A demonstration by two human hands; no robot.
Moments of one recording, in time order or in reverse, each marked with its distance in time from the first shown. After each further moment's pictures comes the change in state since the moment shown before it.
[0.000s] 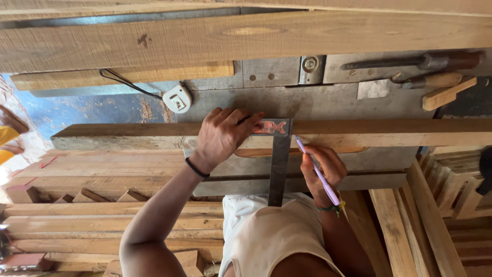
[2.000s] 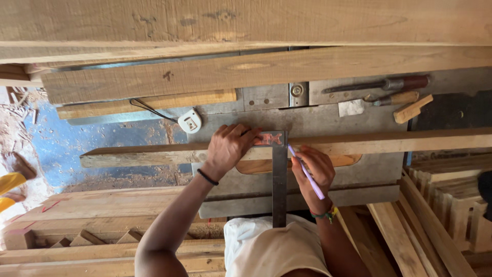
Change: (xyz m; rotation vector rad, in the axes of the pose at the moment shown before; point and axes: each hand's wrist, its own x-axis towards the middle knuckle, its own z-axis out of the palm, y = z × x) left_hand 0.000 0.003 0.002 -0.038 0.095 0.006; right_hand 0.012 -0.027 0.006 -0.147 0.086 -0.141
